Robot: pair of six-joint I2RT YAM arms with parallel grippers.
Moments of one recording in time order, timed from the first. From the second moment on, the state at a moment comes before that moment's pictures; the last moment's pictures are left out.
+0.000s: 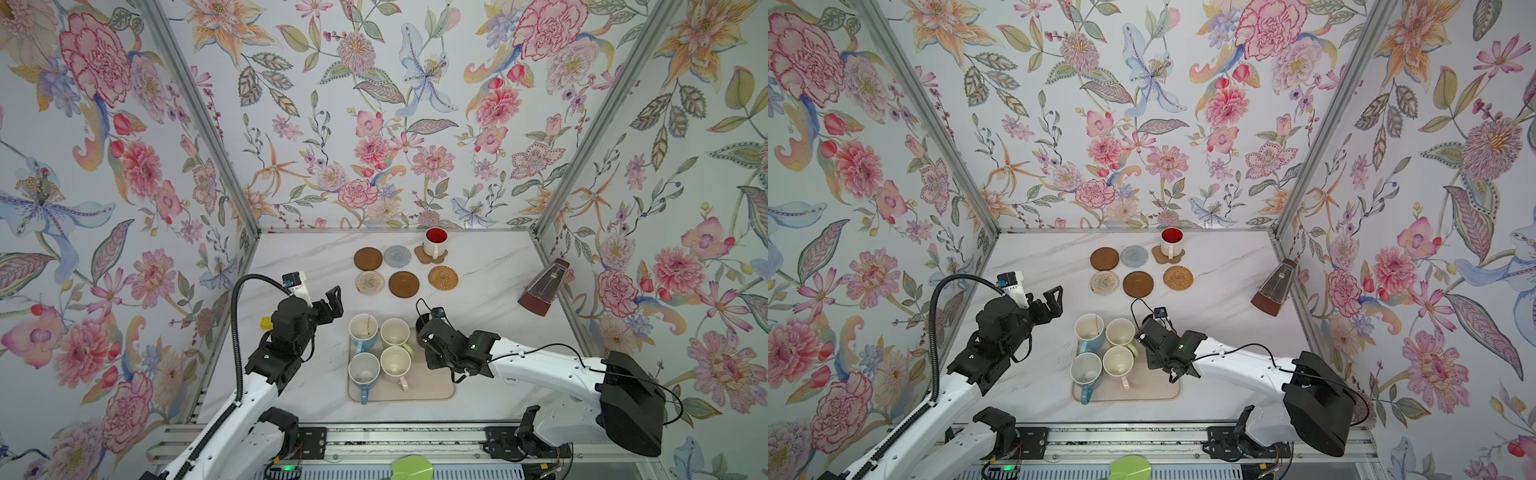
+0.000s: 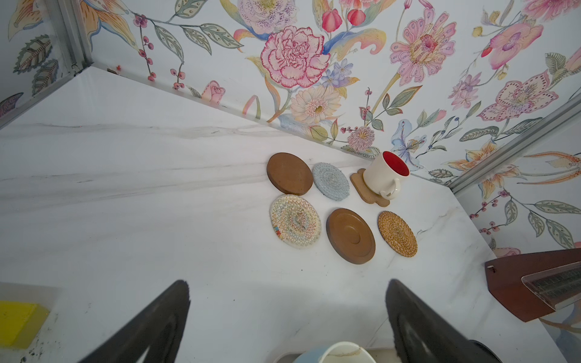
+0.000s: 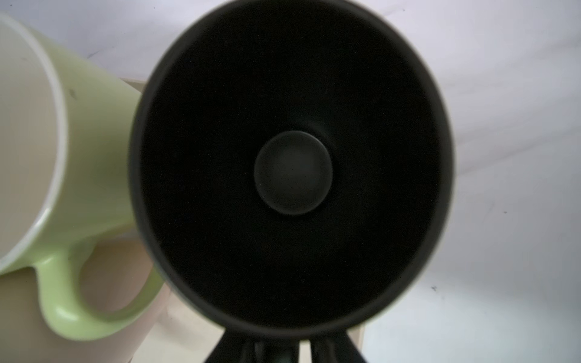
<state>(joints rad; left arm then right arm) -0.36 0.82 0.56 -0.07 -0.16 -0.47 1.00 1.37 0.81 -0.57 0.29 0.72</state>
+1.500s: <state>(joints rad) -0.36 0.85 0.56 -0.03 -0.16 -0.48 0.99 1.34 0.81 -0.60 0.28 0.66</state>
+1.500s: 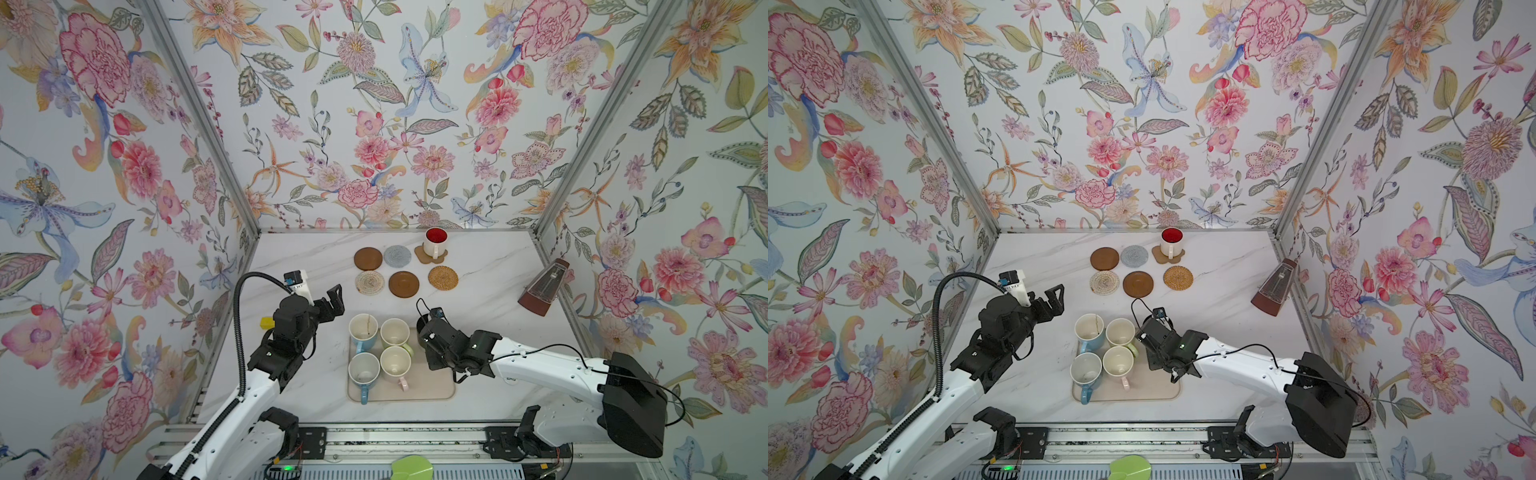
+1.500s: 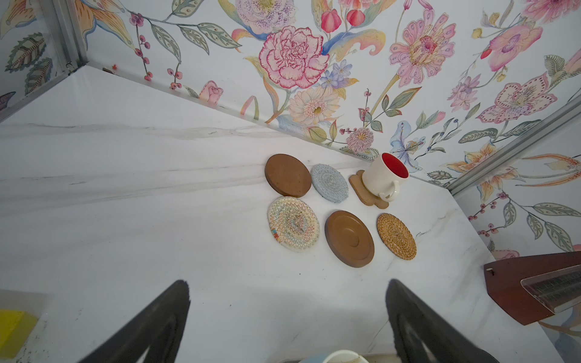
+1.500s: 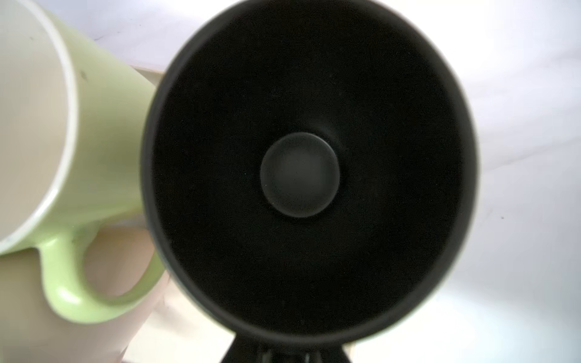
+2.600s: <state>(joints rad) -0.36 0.87 0.56 -0.03 -0.14 -0.48 0.71 1.44 1.15 -0.56 0.20 0.39</state>
